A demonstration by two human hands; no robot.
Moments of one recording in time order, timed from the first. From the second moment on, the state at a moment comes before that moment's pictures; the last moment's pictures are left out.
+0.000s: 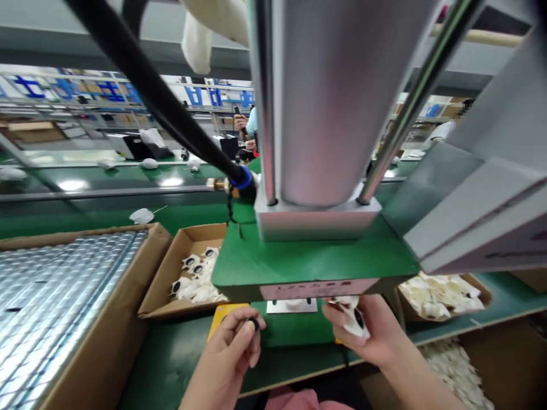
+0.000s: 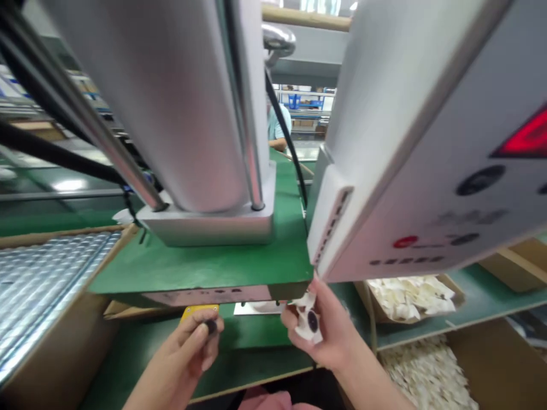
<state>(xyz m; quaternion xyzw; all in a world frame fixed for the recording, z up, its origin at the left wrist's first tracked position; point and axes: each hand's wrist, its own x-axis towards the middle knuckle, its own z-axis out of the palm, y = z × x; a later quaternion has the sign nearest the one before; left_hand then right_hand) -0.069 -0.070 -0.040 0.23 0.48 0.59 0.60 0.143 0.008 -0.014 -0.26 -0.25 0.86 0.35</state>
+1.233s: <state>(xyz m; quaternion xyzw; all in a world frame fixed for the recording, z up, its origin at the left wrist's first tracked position) -0.028 -0.037 -0.011 0.16 0.40 0.66 0.62 0.261 0.042 0.010 -0.55 -0.79 -0.04 0.26</state>
